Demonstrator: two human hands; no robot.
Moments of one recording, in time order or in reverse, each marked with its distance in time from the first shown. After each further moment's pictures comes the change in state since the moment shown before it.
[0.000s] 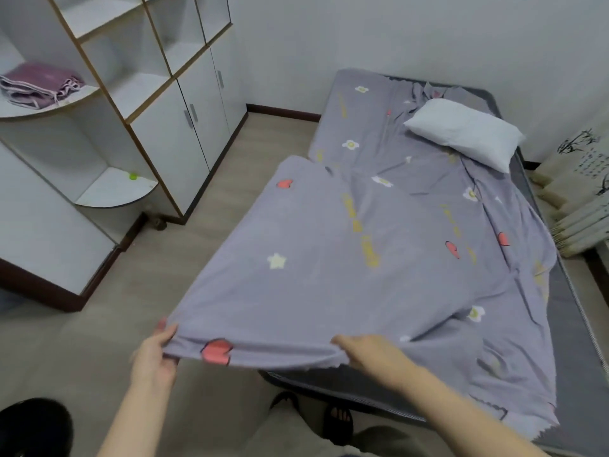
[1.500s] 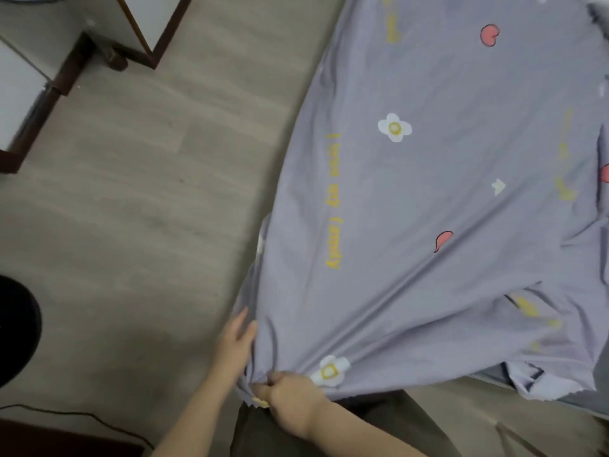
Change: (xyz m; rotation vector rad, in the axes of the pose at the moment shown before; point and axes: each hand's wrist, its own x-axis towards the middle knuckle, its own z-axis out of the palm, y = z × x) left_hand 0.143 -0.237 -0.101 0.954 -0.118 -0.194; right_hand 0.129 -0.111 0.256 0.134 -0.570 -0.152
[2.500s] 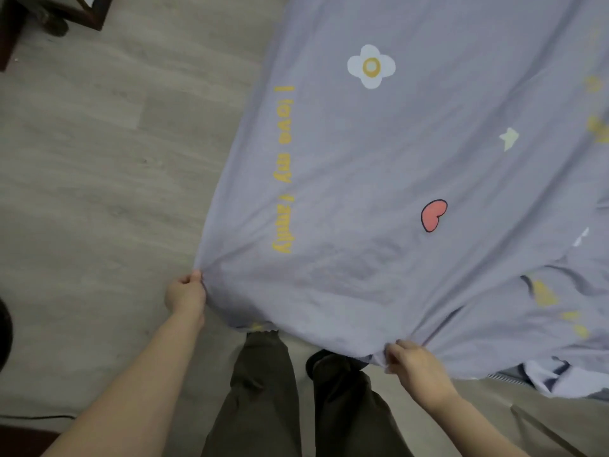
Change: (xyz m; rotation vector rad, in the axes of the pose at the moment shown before) left_hand 0.111 0.035 0.048 0.019 0.558 -0.272; right_hand -0.101 0.270 0.062 0.060 0.264 0.466
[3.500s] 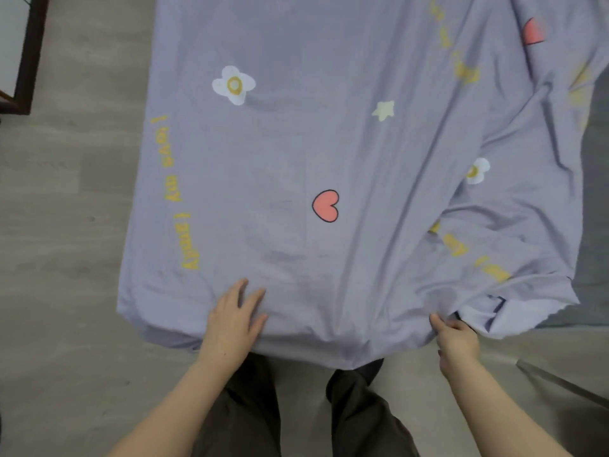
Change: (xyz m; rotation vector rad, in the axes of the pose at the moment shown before) left_hand -0.183 -0.040 0.096 0.963 -0.318 1.302; right_hand -0.048 0.158 0.041 1.589 0.709 1.123
